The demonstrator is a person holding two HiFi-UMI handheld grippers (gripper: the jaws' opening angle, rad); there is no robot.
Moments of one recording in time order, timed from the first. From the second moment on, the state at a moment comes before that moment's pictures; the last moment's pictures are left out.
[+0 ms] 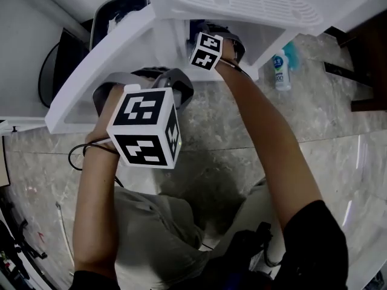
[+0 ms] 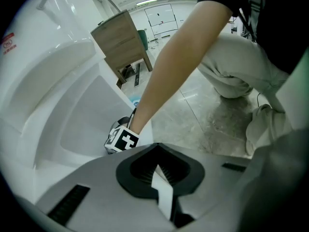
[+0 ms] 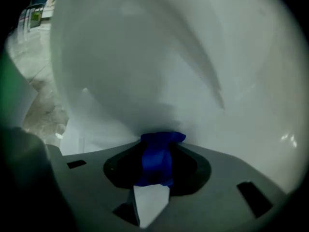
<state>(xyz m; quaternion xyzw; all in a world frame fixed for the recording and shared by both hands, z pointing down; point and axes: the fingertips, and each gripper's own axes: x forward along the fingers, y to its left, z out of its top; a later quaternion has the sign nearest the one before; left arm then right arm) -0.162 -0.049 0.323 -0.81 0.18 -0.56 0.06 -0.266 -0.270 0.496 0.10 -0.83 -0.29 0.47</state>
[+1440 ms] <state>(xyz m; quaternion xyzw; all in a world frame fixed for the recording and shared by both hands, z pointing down) -0.162 -0.045 0.338 -0.80 0.16 -0.58 0.07 -0.271 -0.291 0.484 0.17 -0.88 -0.14 0.42</state>
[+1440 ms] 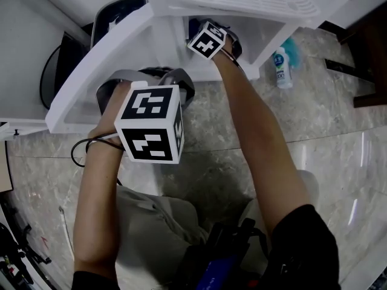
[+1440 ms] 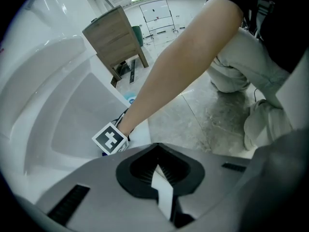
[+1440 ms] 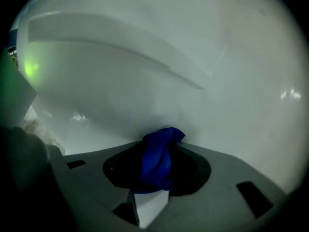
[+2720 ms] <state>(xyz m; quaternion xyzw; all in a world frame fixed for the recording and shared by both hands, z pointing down) -0.136 -0.047 0.339 -0.80 0.15 -0.58 0.06 -0.258 -0.312 0.247 0.27 -0.94 0.06 -0.18</state>
